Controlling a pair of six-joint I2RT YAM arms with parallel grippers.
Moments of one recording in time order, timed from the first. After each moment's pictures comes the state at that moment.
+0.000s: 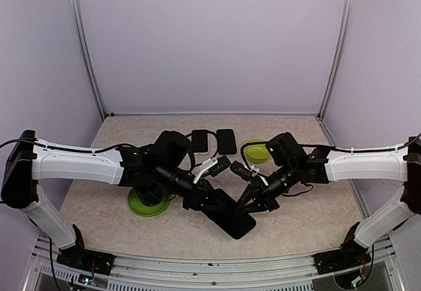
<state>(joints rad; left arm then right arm) -1.02 1.59 1.04 -0.12 0.65 -0.15 0.84 1.44 0.84 -0.25 -0.94 -0.14</state>
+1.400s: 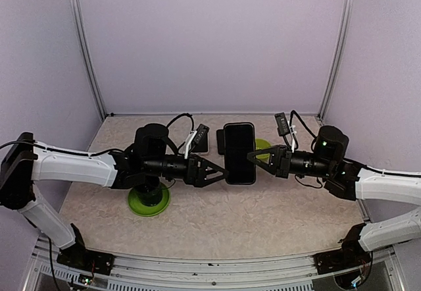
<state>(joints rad) -0.91 1.54 0.88 0.38 0.51 -0.52 0.74 1.10 0.57 0.50 -0.56 0.60</state>
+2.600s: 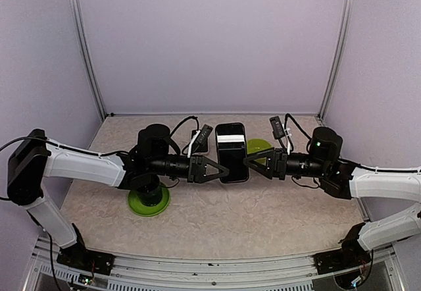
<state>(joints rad) -0.90 1.63 0.89 0.56 0.66 -0.64 0.73 1.17 0.57 0.54 -0.61 0.59</state>
